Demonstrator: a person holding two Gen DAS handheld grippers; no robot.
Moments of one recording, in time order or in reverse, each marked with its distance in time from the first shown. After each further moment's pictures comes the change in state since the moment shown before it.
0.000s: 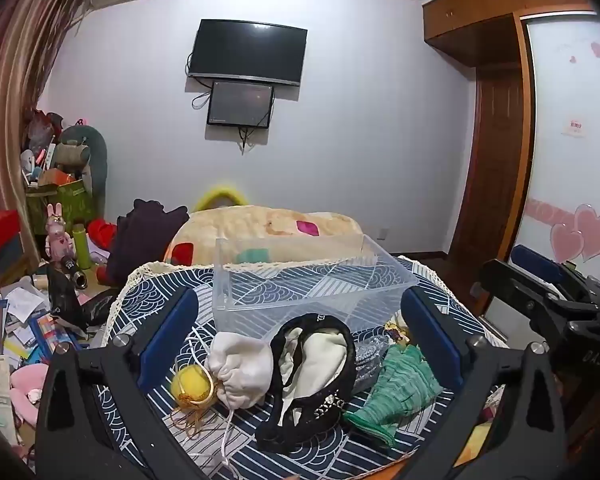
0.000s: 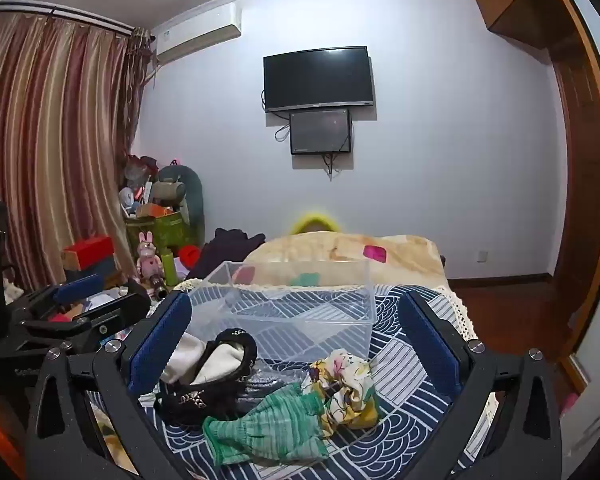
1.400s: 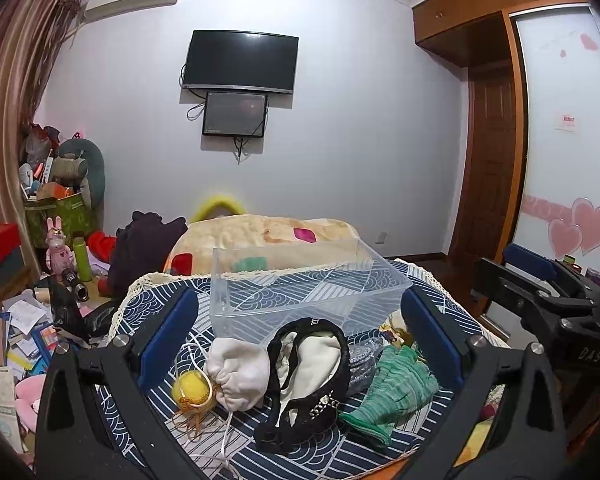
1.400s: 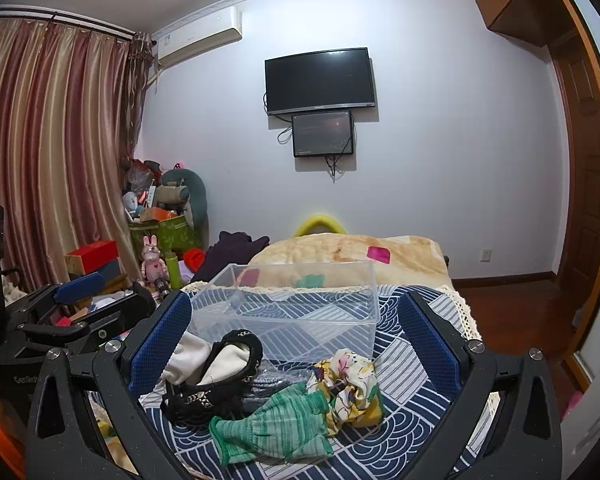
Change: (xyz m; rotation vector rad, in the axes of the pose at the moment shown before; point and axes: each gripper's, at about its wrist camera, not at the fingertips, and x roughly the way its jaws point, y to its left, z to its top) left arm -0.011 -0.009 0.004 0.040 -0.034 -0.010; right arm -0.001 0.005 0.002 0.011 0.002 0.003
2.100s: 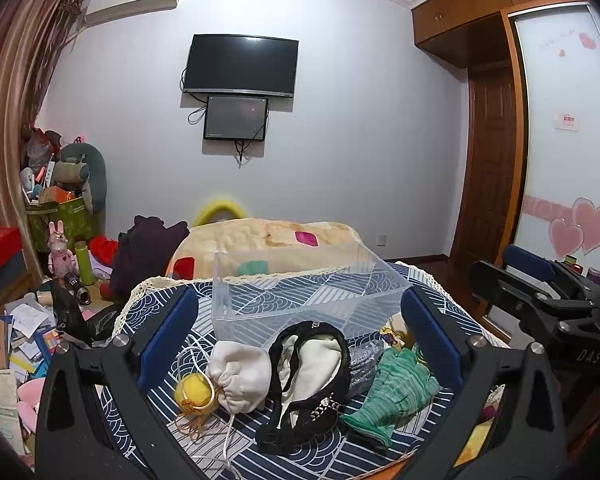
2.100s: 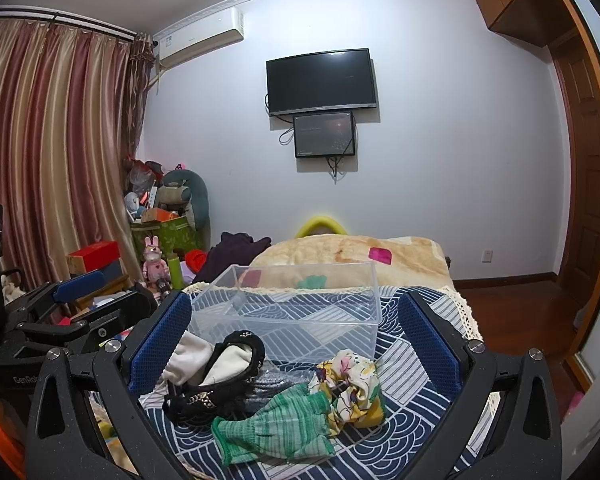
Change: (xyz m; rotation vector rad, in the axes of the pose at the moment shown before) left arm -0.003 -0.003 0.000 0.008 -0.010 0.008; right arm -0.002 0.002 -0.001 0.002 -0.003 0.000
